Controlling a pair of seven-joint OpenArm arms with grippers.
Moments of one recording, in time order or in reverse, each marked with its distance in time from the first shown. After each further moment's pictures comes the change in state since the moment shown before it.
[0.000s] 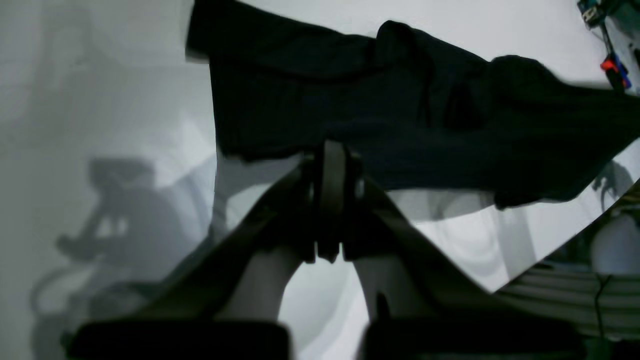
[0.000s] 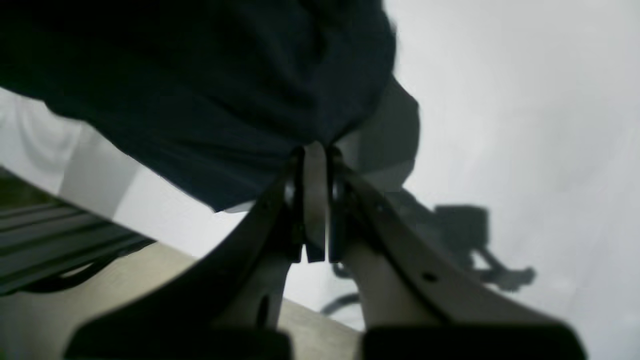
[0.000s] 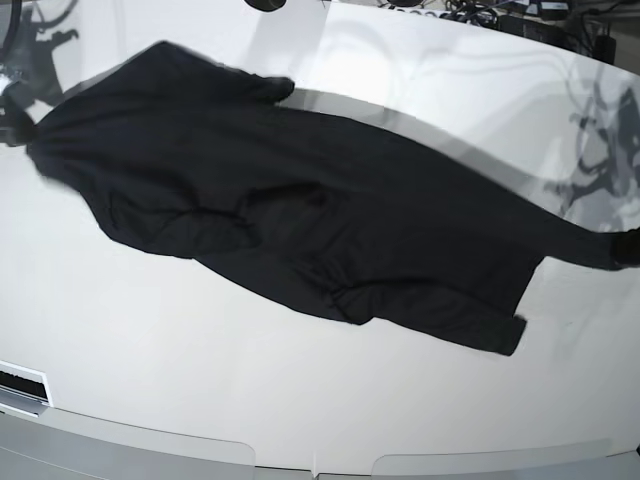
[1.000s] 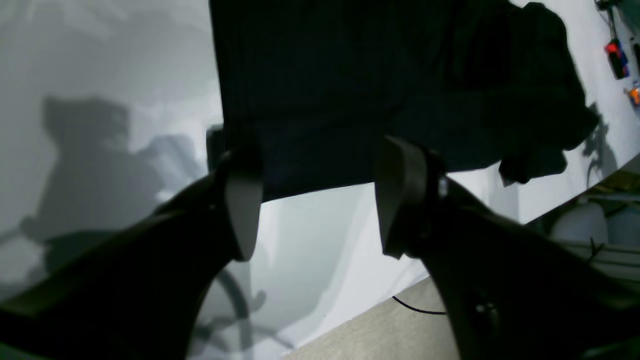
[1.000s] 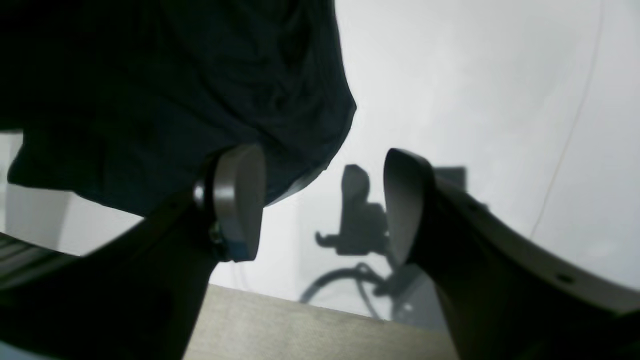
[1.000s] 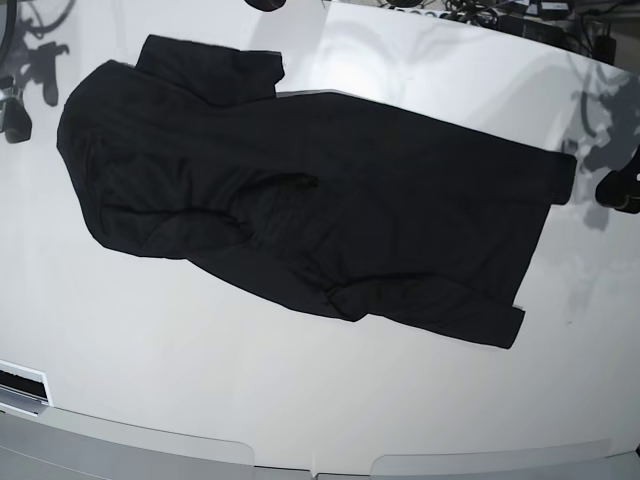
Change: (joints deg) left arm 8.7 0.8 0.0 -2.0 0.7 0.0 -1.7; right arm 0.3 0.3 1.5 -0.6 -10.7 -5.7 1.3
